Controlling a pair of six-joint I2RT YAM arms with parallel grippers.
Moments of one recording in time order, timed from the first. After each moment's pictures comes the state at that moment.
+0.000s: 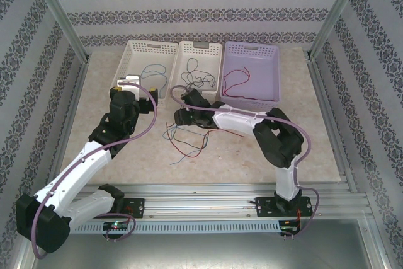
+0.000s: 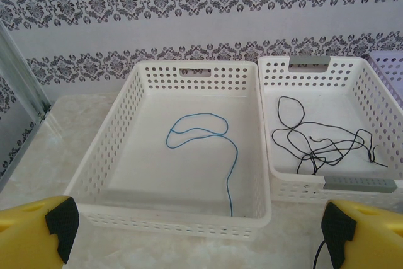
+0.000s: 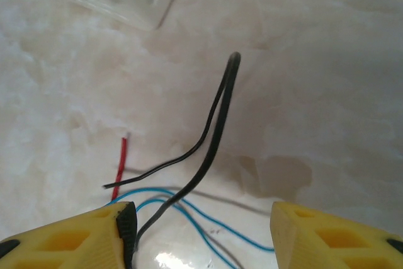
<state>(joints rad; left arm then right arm) -0.41 1.00 0.81 -0.12 -0.44 -0.08 0.78 1.98 1.33 -0.25 -0.03 0.56</state>
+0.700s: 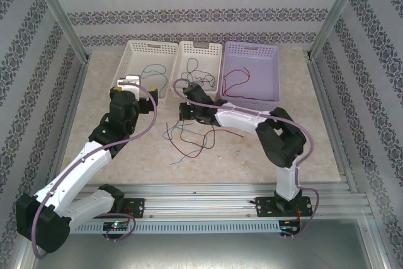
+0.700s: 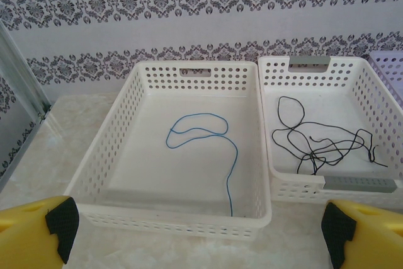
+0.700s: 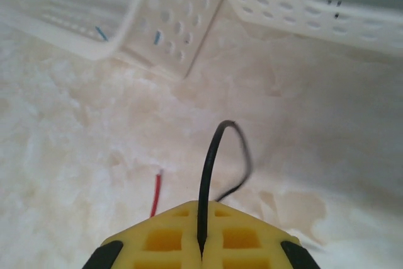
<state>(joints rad) -0.41 1.00 0.81 -0.12 -0.44 -0.08 0.77 1.90 1.32 -0.18 -0.04 0.60</state>
